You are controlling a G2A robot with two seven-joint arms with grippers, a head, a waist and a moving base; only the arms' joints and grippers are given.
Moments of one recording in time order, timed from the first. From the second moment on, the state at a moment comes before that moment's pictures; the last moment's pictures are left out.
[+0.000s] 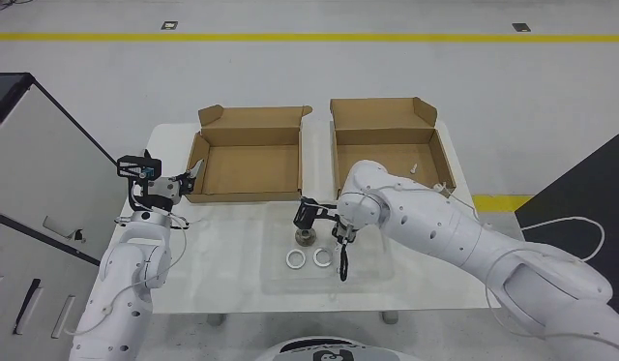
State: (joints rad) left arm 1.73 -1.15 -1.60 -1.80 1.33 0.00 0.00; right arm -0.72 -1.19 0.39 -1.52 -0.63 -0.19 1.51
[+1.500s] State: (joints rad) left arm 1.73 -1.15 -1.60 -1.80 1.33 0.00 0.00; right arm -1.03 -0.77 1.00 -1.81 0.08 -0.80 1.02
